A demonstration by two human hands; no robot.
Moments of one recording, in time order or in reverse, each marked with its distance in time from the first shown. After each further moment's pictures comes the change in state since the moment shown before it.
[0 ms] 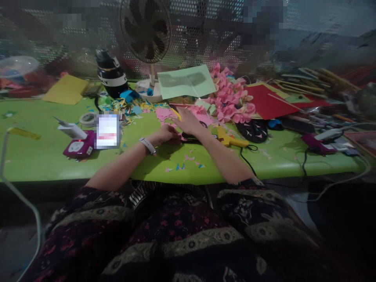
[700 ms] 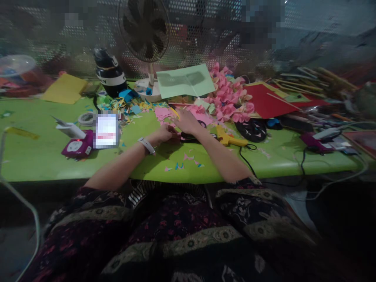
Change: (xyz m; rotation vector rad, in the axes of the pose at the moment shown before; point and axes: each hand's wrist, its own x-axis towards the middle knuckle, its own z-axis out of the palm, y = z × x) left_hand -0.007 0.005 0.006 0.056 0.042 -0.013; right_hand 0.000 -0.007 -0.005 -0.024 -0.066 0.084
